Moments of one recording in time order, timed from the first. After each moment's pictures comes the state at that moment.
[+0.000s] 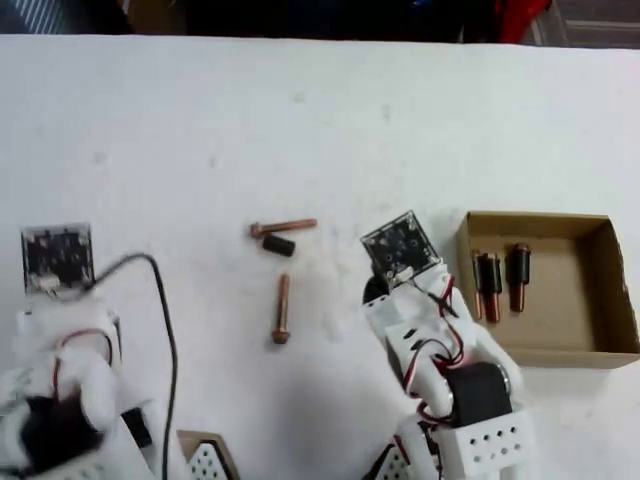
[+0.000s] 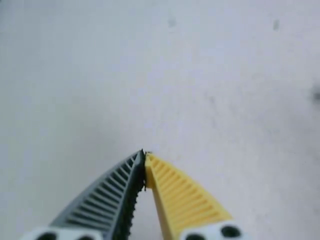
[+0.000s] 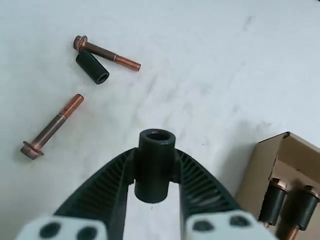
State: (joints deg) left arm -32.3 -82.7 55.7 80.7 -16.9; right arm -18.4 -77.8 63.2 66.5 18.3
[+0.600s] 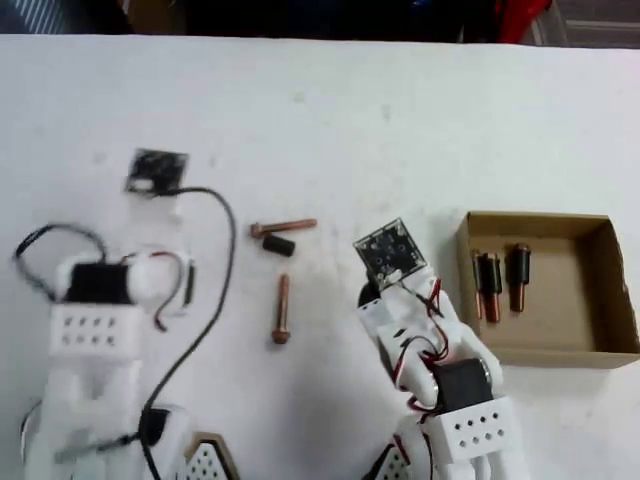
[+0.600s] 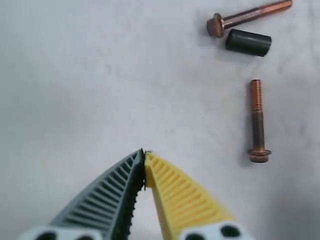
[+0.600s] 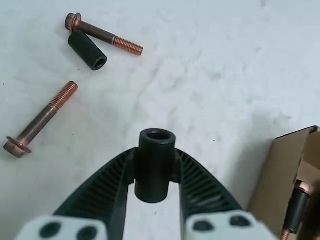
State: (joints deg) left arm -3.2 -42.8 42.4 80.7 -1.6; right arm -18.4 -77.7 73.2 57.4 18.2
